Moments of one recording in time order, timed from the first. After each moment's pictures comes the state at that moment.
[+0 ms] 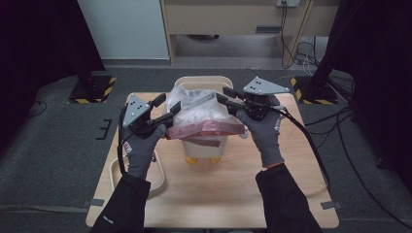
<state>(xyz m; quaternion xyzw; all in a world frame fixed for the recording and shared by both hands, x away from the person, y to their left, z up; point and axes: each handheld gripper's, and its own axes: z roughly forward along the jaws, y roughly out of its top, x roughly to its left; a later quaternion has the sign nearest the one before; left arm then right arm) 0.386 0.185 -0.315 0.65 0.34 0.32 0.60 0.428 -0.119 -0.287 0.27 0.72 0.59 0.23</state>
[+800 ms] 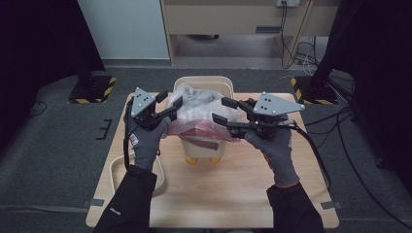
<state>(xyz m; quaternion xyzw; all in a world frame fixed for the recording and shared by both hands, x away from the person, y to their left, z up) 0.405 0.176 -0.314 0.65 0.38 0.32 0.58 0.377 -0.127 -0.276 0.15 0.72 0.65 0.19</state>
